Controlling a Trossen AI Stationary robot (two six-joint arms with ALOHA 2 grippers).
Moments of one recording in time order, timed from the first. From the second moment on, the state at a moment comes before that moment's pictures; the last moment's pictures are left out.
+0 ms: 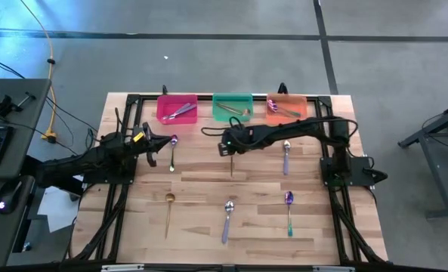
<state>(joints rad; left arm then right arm) 0.26 0.01 0.01 0.02 -0.06 -0.22 -0.14 1.98 1.31 -0.46 0.18 1.10</state>
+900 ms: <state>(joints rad) 0.26 0.02 0.01 0.02 -0.06 -0.30 -0.27 2.14 1.59 -0.67 0.02 0.90</state>
